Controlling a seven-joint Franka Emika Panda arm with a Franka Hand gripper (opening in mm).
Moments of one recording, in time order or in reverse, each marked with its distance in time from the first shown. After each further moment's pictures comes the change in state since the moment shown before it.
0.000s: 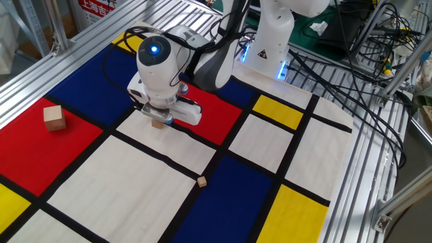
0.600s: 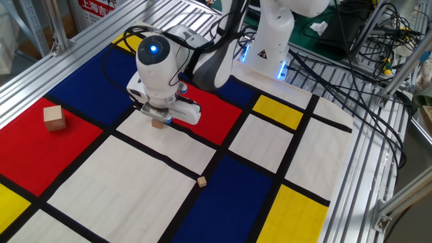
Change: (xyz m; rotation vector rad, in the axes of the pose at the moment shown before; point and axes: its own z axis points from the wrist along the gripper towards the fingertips) arm 0.001 -0.003 0.002 0.000 -0.004 -0.004
